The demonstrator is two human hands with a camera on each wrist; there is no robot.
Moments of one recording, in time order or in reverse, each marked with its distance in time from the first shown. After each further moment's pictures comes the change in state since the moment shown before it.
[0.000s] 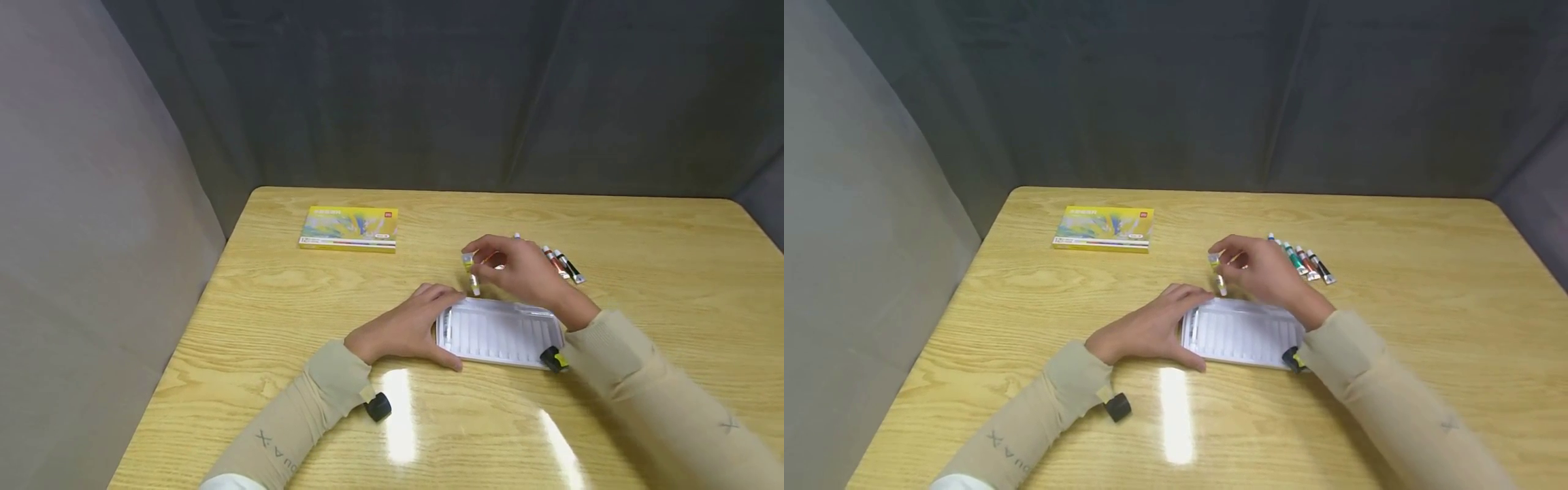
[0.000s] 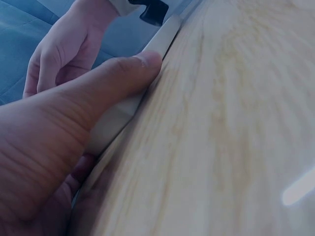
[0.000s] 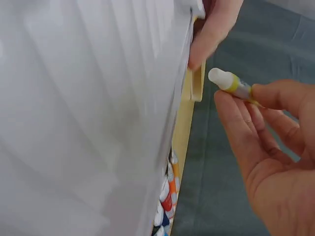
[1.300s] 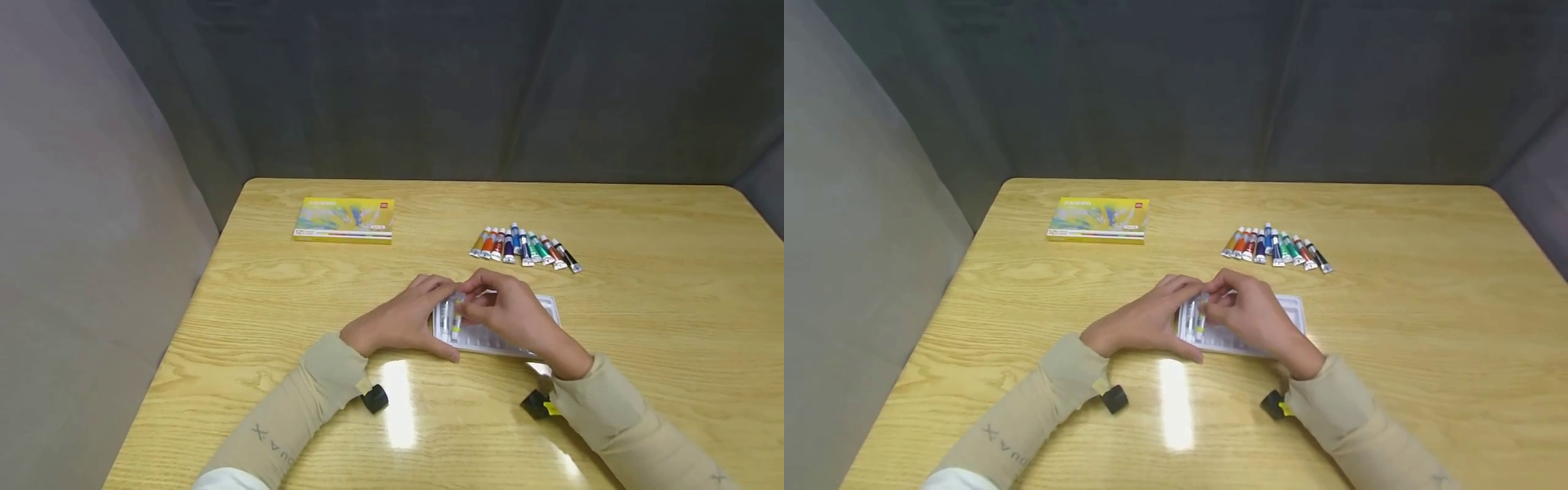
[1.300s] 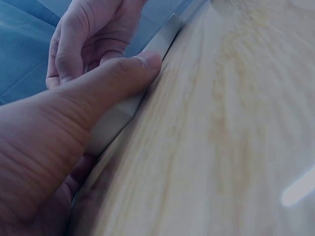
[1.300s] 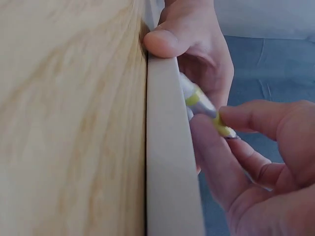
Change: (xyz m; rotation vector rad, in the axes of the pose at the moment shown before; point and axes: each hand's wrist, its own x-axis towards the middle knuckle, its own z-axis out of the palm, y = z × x) left_hand 0.001 -0.002 0.000 -0.043 0.002 0.011; right_hand -0.051 -0.023 0.040 0.257 -0.045 0.216
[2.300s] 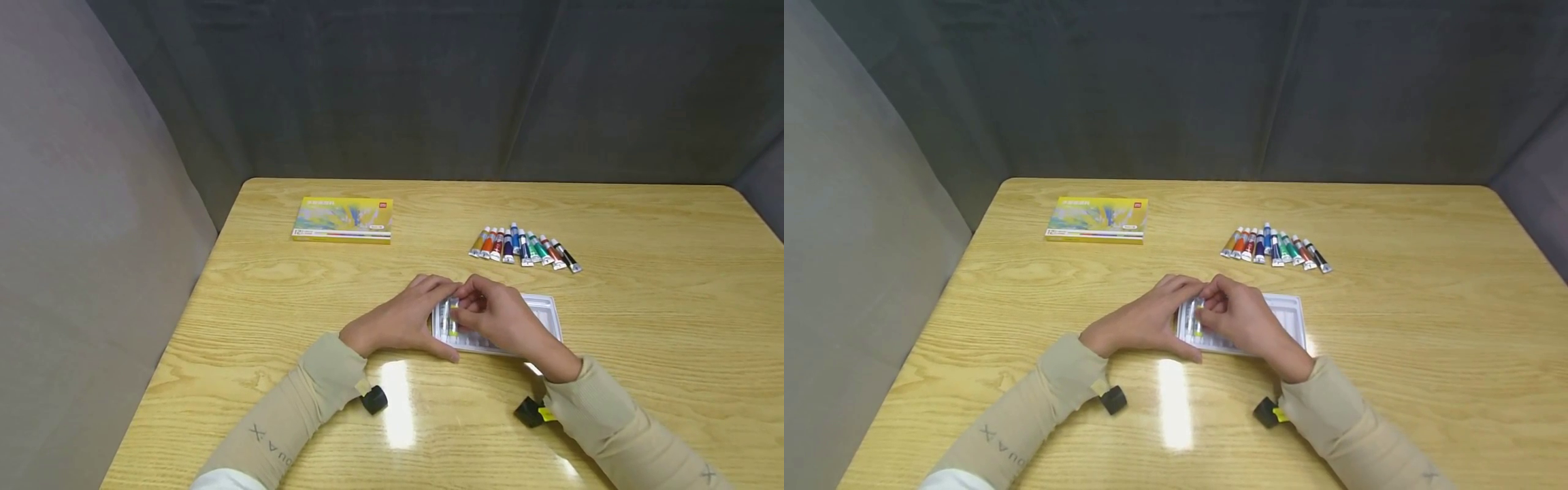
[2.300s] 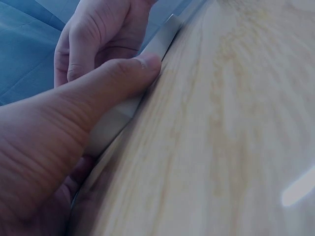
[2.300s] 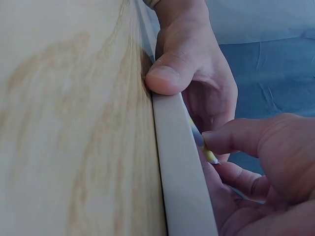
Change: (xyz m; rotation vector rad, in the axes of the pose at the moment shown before) left_hand 0.000 0.003 -0.002 0.014 -0.012 -0.001; right_hand 0.004 0.004 0.012 -0.107 0.016 -0.021
